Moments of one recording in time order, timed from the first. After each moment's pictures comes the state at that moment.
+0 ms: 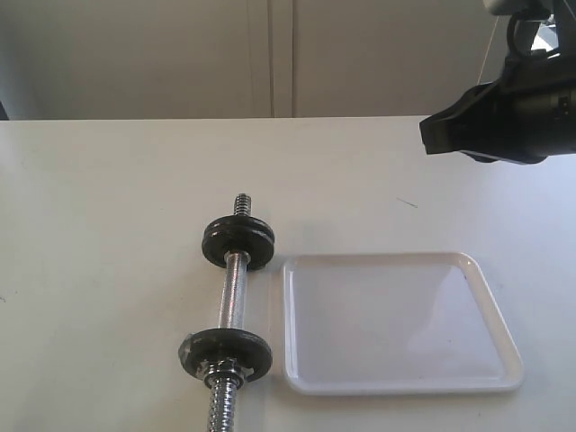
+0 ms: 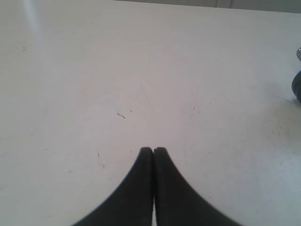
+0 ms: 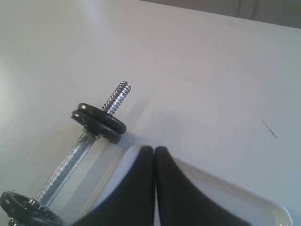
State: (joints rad) left arm 0.00 0.00 0.02 -0.16 0.39 0.05; right arm 0.20 1.16 -0.92 0.72 0.59 -0.72
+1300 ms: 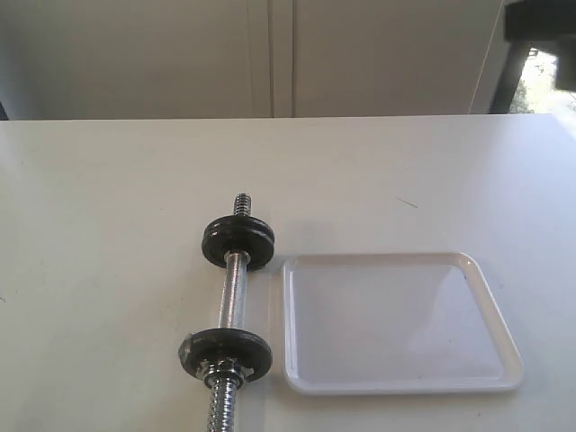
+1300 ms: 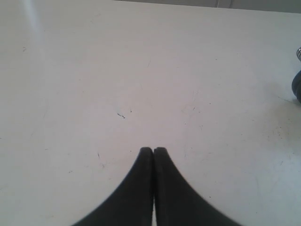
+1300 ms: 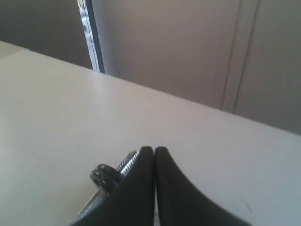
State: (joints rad) left arm 0.00 0.00 0.02 -0.16 0.39 0.05; right arm 0.20 0.80 -0.92 0.72 0.59 -0.72
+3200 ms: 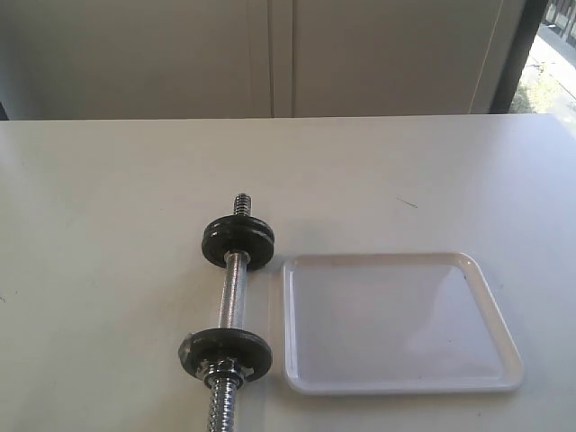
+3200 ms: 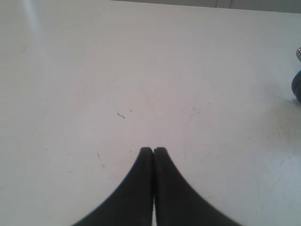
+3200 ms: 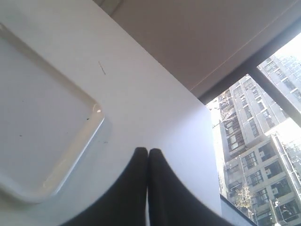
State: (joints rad) left arm 0.00 0.00 0.02 -0.16 0.39 0.05; right arm 0.06 0.01 -0.01 0.06 0.31 -0.73
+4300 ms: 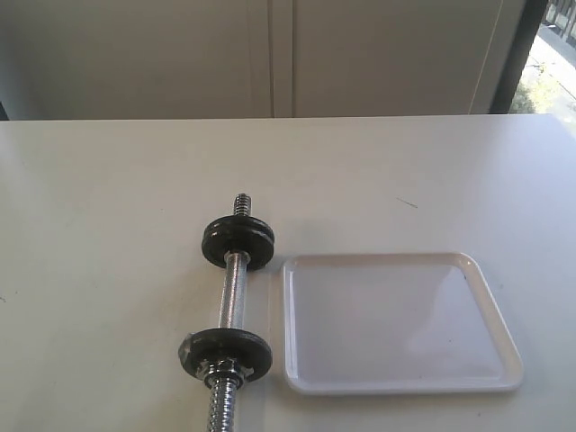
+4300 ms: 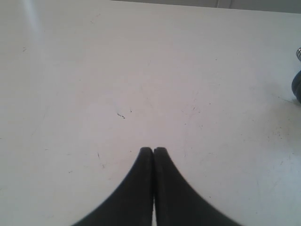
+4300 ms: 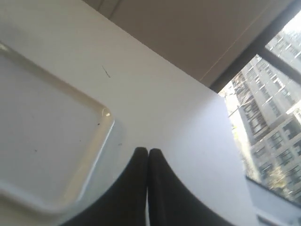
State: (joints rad) left arm 0.00 0.00 0.02 -0.16 0.39 0.05; right arm 0.06 0.01 -0.01 0.05 0.32 -0.55
